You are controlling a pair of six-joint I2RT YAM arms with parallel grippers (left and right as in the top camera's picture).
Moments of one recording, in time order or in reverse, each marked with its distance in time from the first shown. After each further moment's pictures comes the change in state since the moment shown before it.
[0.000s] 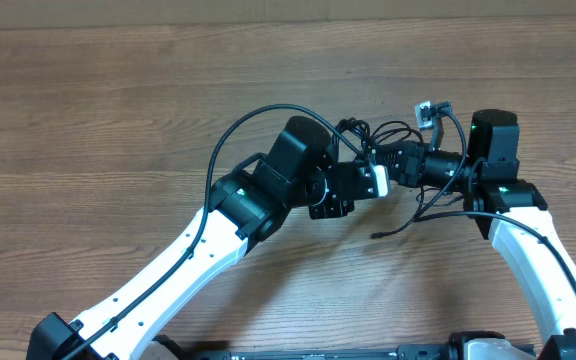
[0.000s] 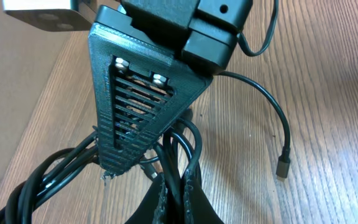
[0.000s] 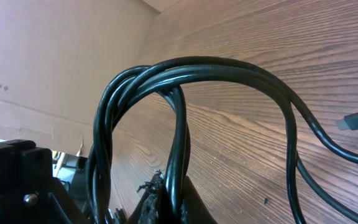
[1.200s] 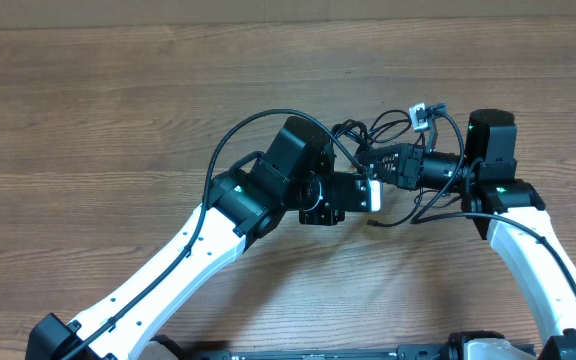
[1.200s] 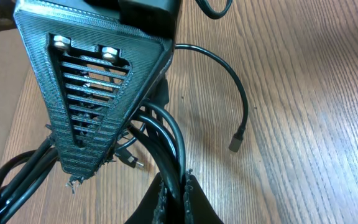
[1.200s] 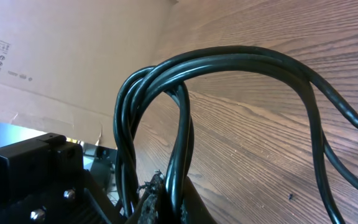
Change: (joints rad) left arm 0.007 0.001 0.017 -0.129 0.042 0.156; right arm 0.013 0.000 0.000 0.008 -0.069 0.029
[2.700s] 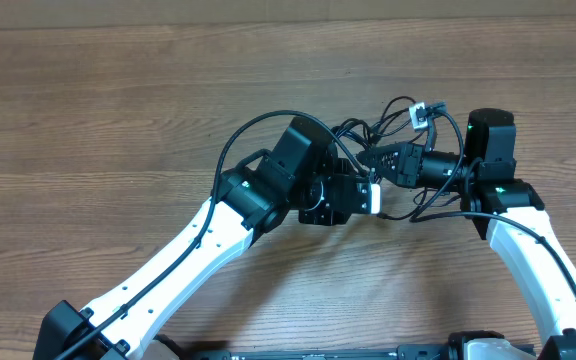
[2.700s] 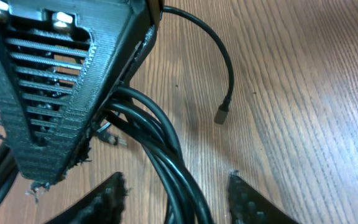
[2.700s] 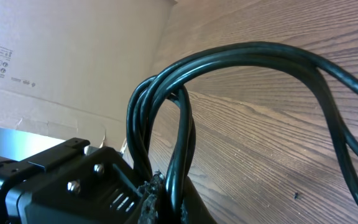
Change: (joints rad) left arm 0.000 0.045 0.000 -0.016 -0.014 0.056; right arm 0.001 0.000 0.000 0.021 0.001 0.050
